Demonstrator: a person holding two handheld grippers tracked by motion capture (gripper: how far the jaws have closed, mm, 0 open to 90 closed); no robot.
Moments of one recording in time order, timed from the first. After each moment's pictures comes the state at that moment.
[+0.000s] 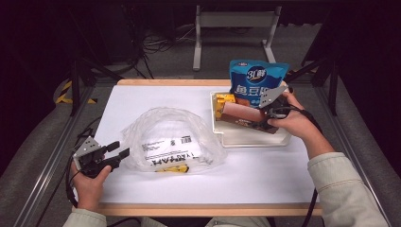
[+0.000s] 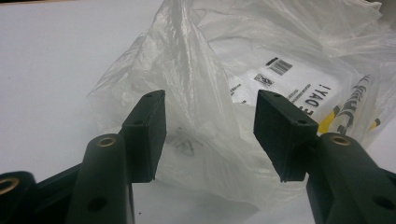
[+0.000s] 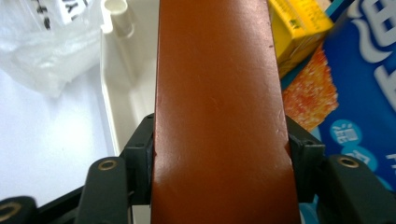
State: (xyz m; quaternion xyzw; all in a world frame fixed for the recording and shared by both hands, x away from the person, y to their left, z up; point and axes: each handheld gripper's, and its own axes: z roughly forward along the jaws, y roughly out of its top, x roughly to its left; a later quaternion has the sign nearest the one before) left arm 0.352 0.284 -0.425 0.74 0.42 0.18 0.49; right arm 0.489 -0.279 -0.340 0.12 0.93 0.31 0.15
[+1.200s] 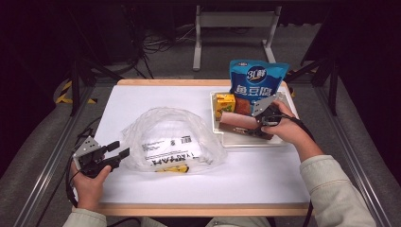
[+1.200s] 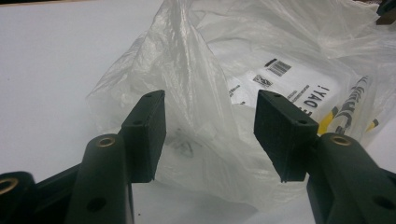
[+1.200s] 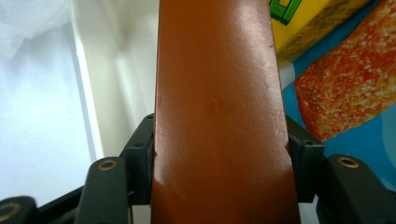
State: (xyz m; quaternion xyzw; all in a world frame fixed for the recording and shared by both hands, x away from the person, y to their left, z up) left arm 0.352 0.284 -0.425 0.74 0.42 0.18 0.49; right arm 0.497 -0.272 -0.383 0.12 0.95 0.27 0.14
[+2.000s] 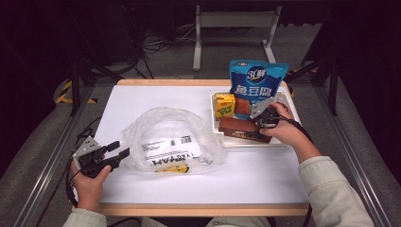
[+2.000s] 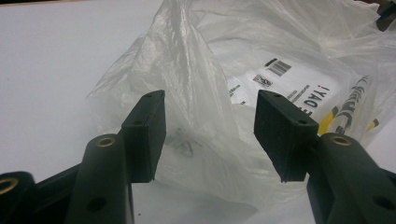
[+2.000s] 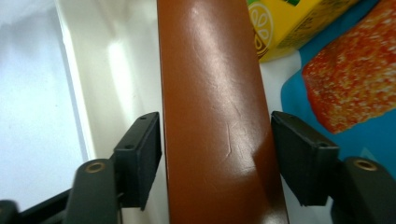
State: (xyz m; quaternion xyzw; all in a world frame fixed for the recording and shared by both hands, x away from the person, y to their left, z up) left arm 0.352 0.284 -0.425 0.74 0.42 0.18 0.49; right arm 0.496 -0.271 -0.391 0.13 0.95 0.26 0.14
